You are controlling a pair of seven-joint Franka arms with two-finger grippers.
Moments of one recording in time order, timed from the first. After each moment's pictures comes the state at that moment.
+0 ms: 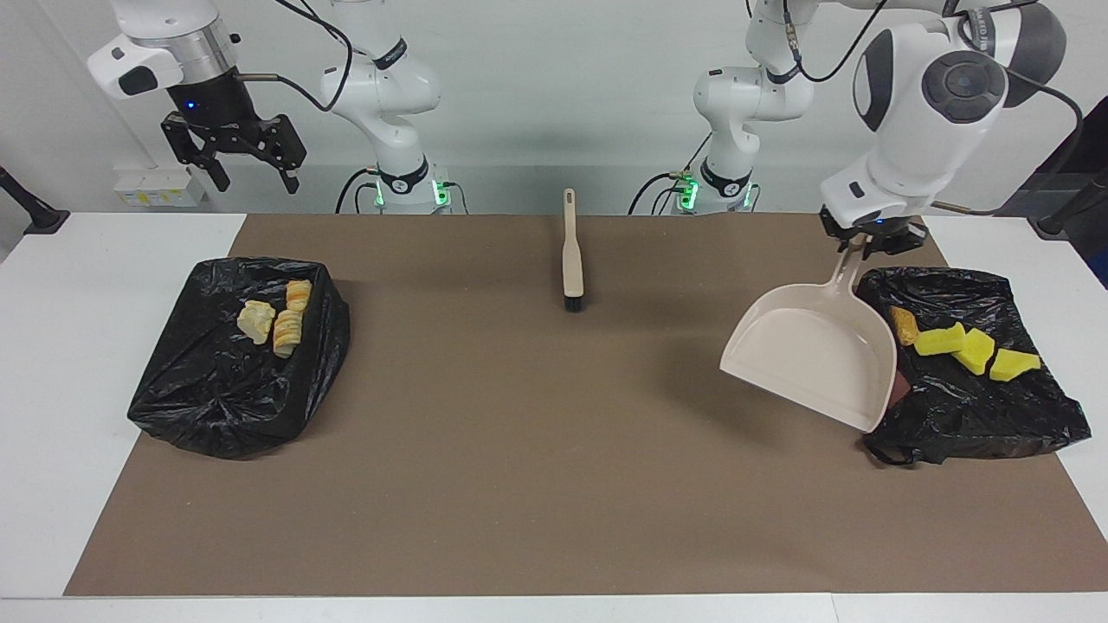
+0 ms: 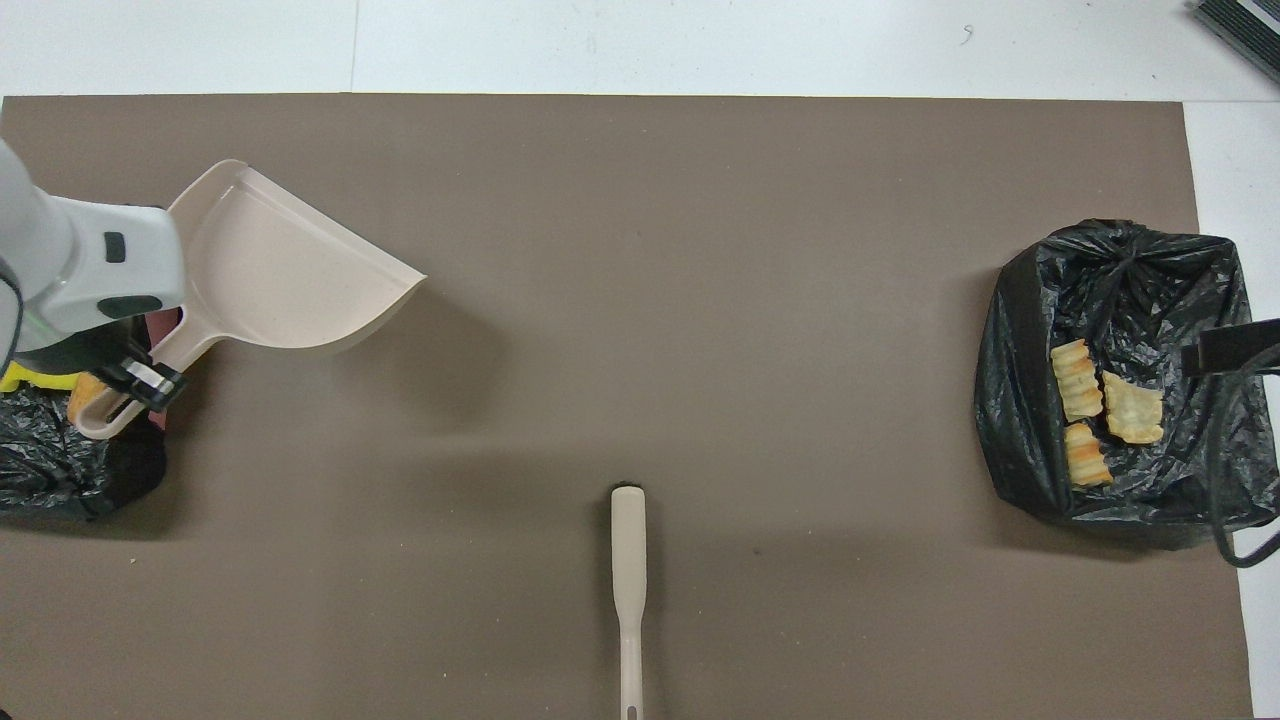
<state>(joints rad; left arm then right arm) -0.14 0.08 -0.06 -1.58 0.16 1.40 0.35 0.09 -0.11 -0.13 -1.56 -0.02 1.50 0.02</state>
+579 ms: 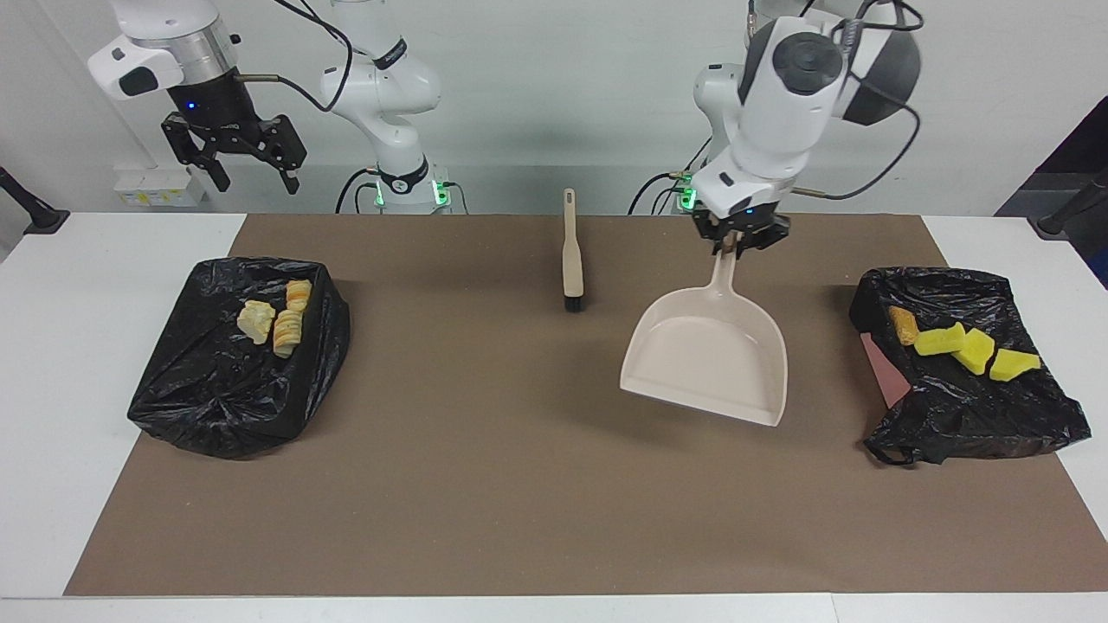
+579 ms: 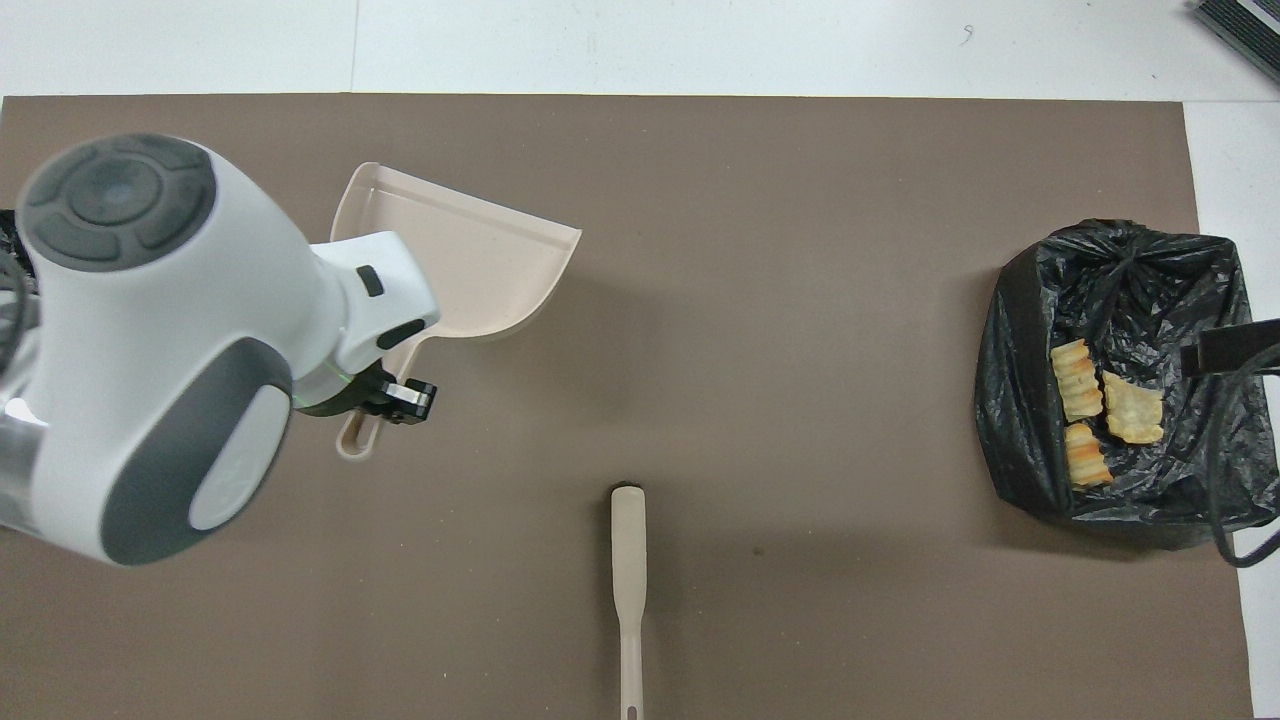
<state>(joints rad) -0.39 0.05 -0.07 -1.70 -0.01 1.64 -0.14 0.09 -0.11 -0.13 -1.56 -0.02 1.50 0.02</state>
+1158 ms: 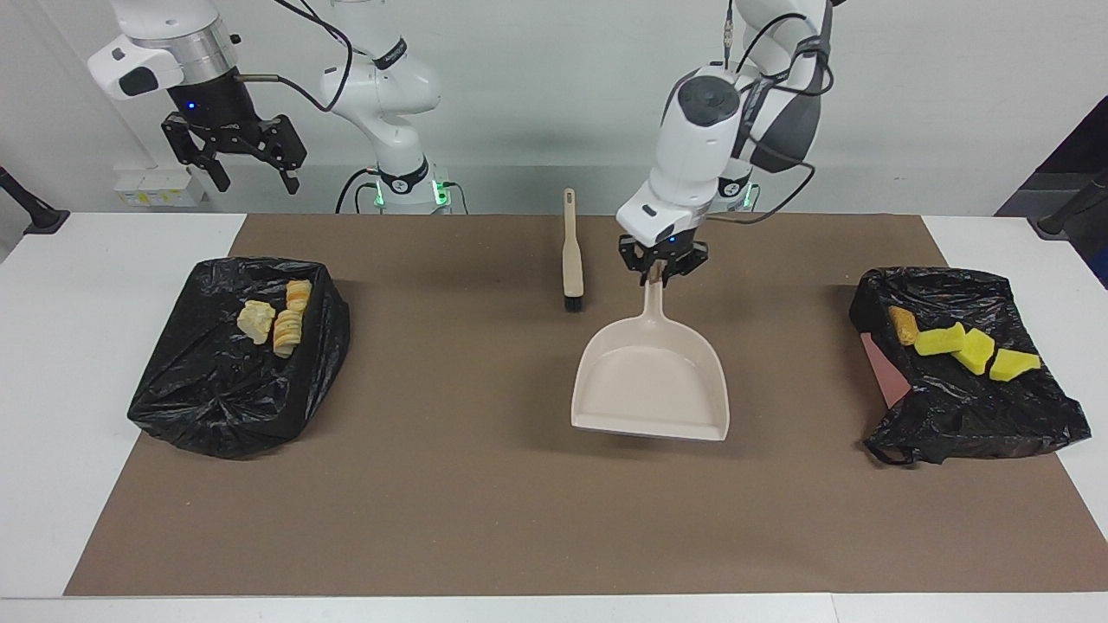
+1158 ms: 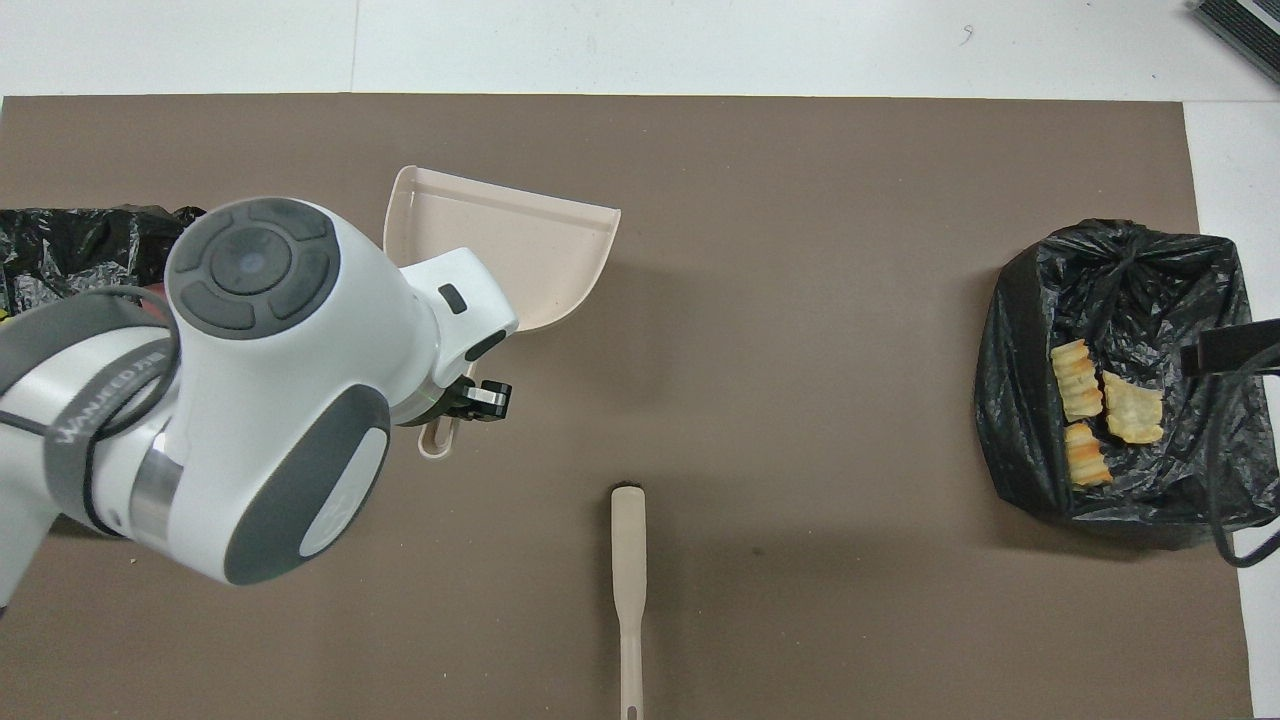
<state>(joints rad) -0.52 0.14 -0.07 -1.79 -0.03 1.92 -0.42 0.09 -0.11 -0.13 -1.56 -0.02 1.50 0.02</state>
